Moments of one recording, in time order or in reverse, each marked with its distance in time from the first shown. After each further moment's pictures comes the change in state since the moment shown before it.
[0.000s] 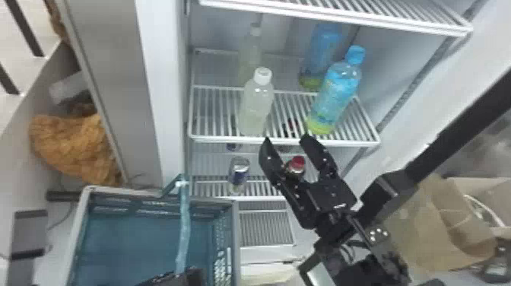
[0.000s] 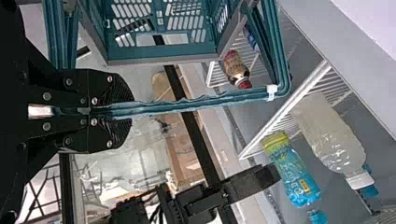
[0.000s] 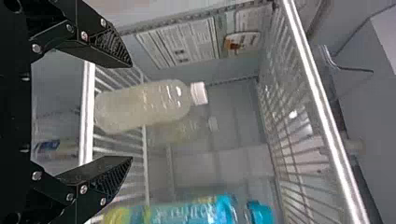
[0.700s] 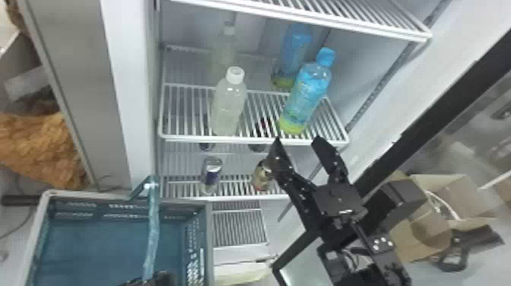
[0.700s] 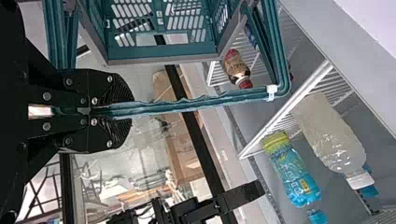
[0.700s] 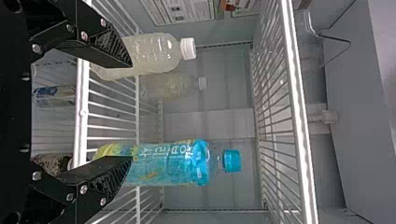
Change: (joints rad) left arm 0.006 -0.002 0.000 0.000 0.000 -0.003 -0.004; right arm 0.122 0.059 -0.120 -0.113 0.095 0.000 -0.032
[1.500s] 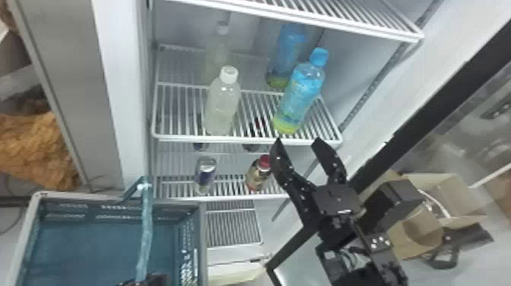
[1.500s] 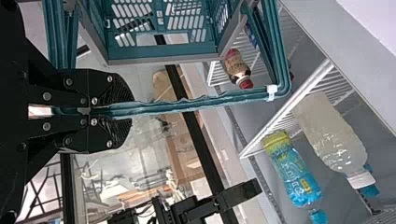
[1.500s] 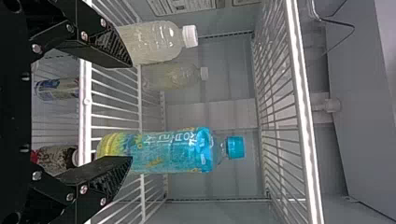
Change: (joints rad) left arm 0.002 0.001 -0.001 0.000 0.000 0.000 -0.002; right arm 0.007 0.015 -0.030 0.004 -0.010 0.000 0.000
